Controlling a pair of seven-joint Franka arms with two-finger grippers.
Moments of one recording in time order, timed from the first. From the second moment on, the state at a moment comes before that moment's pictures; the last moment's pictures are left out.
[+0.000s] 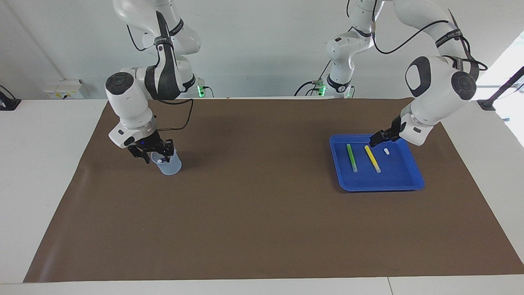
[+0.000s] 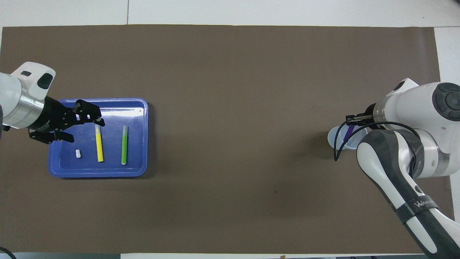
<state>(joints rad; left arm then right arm) 0.37 -0.03 -0.46 -1.86 -0.22 1.68 -0.43 0.02 0.04 0.00 -2.15 -0.03 2.25 -0.01</state>
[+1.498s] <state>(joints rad) 0.28 -0.39 -0.46 -2.00 -0.66 1.85 -1.36 0.03 -0.16 0.11 -1.96 0.16 1.95 0.44</state>
